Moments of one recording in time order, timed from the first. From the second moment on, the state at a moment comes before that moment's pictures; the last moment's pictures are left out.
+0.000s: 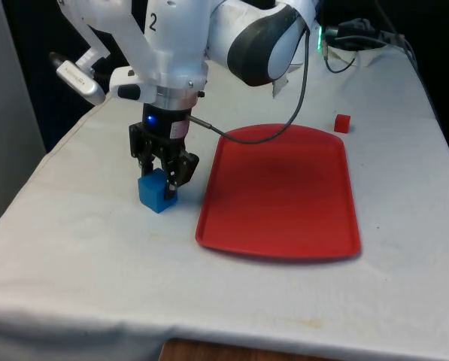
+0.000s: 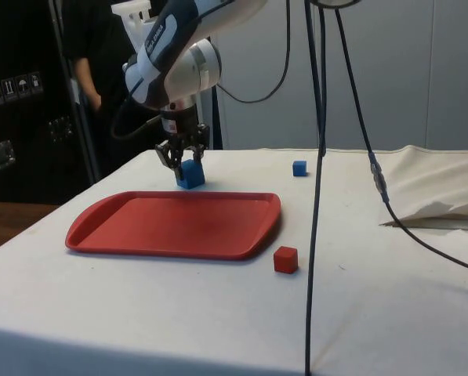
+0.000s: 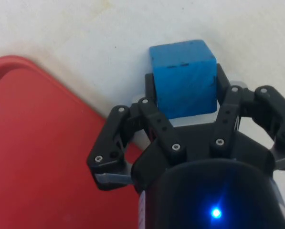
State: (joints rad) arm 0.47 1.03 -0.88 -1.60 0.76 2.36 -0.10
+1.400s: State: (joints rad) arm 0.56 0.92 -1.04 -1.63 0.74 2.26 -0.12
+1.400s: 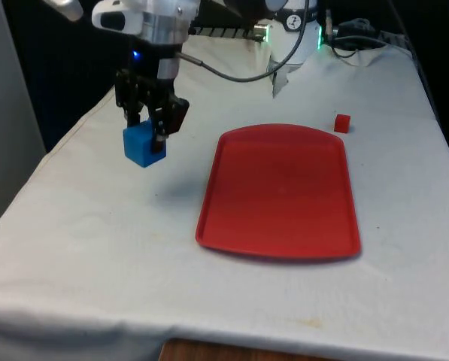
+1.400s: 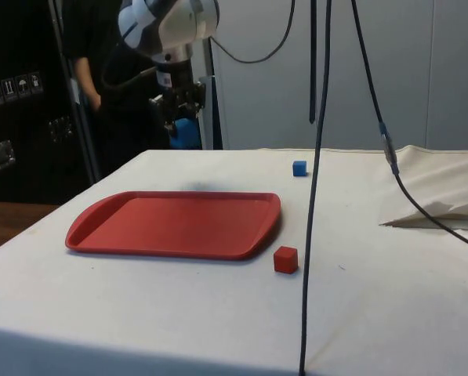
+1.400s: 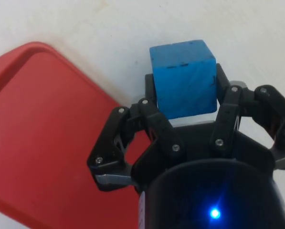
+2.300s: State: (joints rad) arm 0.67 0.81 -1.07 -1.62 0.61 2.18 0.01
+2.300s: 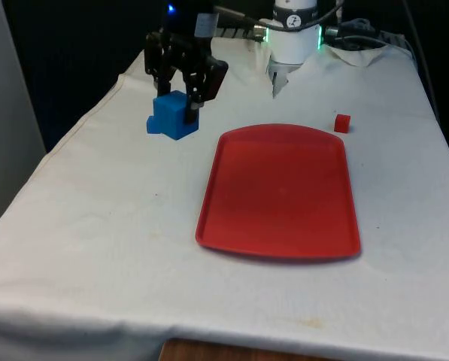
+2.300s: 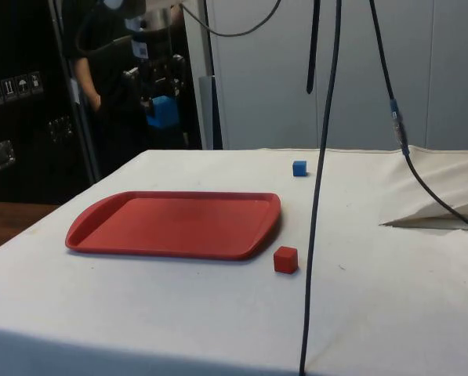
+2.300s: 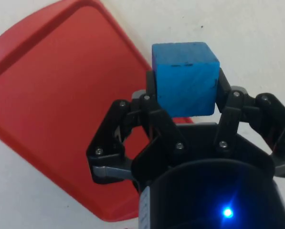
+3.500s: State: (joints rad) arm 0.76 0.78 -1.05 -1.55 0.51 2.10 0.24
